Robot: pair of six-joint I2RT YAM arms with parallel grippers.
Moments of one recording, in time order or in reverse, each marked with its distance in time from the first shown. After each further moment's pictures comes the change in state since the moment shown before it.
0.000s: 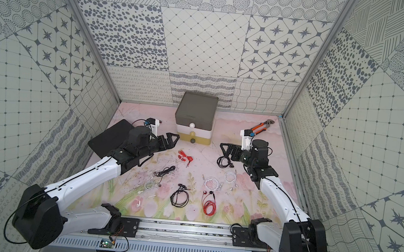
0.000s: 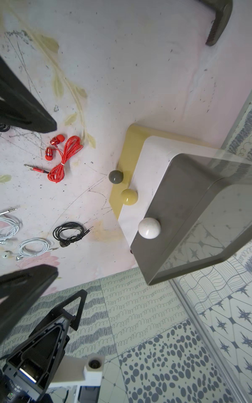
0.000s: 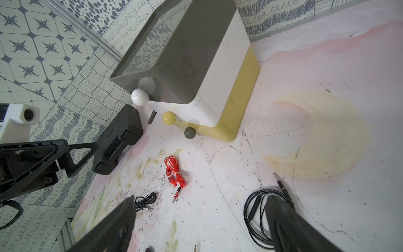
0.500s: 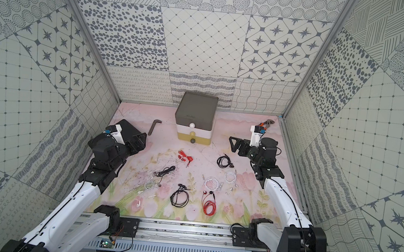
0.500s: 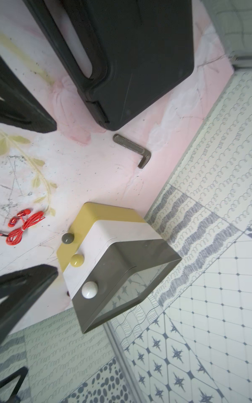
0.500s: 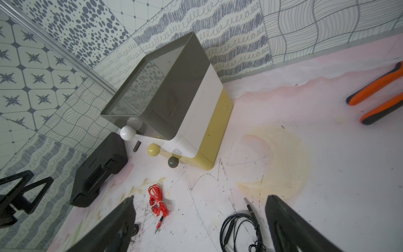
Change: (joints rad) left arm 0.362 -0.399 -0.286 0.039 -0.002 0.093; right arm -0.076 -0.020 0.043 0.015 0.022 -0.028
